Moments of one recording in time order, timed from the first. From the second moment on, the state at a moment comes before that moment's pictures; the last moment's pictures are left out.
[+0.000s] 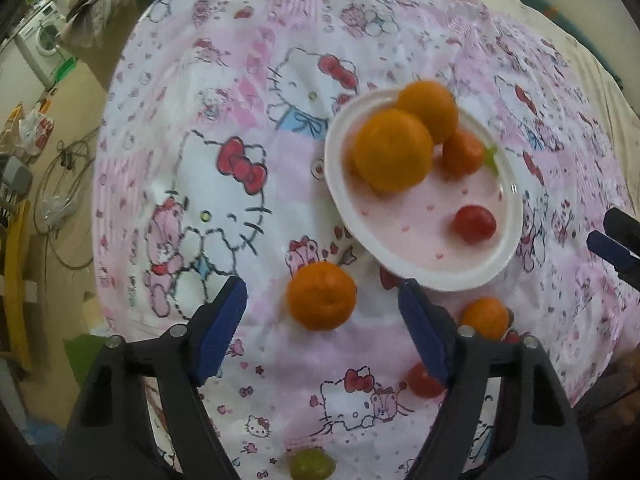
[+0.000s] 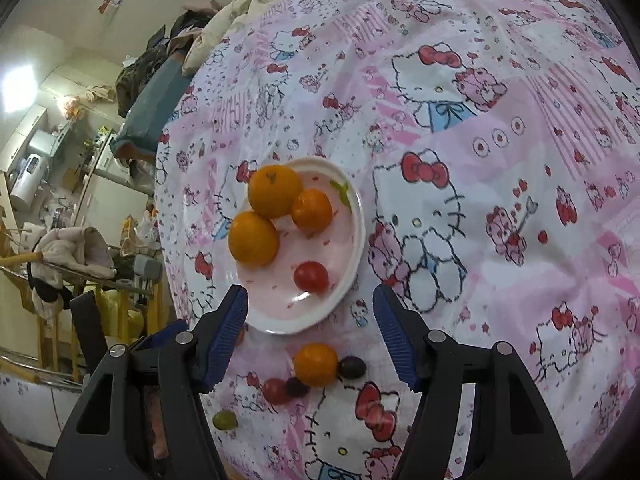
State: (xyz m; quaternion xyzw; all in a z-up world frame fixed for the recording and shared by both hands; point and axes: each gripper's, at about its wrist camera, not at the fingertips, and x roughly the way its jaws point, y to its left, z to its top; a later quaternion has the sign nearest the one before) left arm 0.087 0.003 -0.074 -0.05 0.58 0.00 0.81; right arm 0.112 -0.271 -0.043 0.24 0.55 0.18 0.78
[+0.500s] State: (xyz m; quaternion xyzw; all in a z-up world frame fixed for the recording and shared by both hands) left arm 0.092 -0.006 -0.112 -0.03 0.60 0.02 0.80; right arm 0.096 -0.276 -0.072 0.23 0.57 0.14 0.77
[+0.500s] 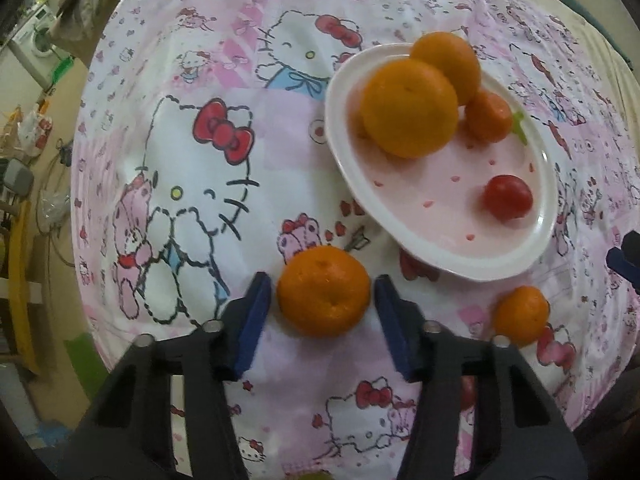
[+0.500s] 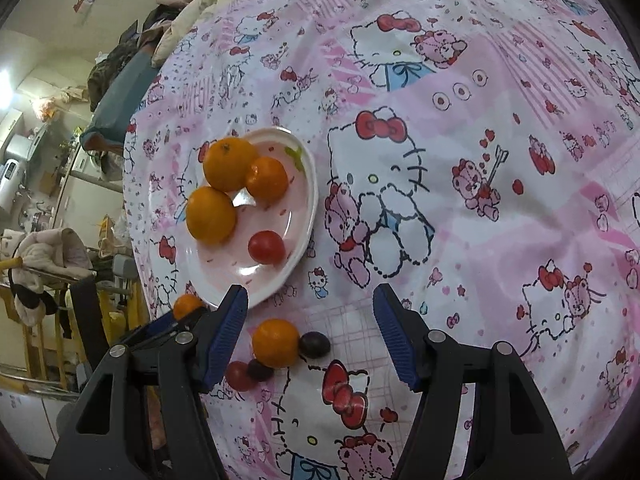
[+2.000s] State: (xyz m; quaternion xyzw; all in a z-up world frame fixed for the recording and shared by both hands) left arm 0.079 0.015 -0.045 -0.10 0.55 0.00 0.83; right arm 0.072 -0.164 -0.089 -0.02 0.59 0.25 0.77
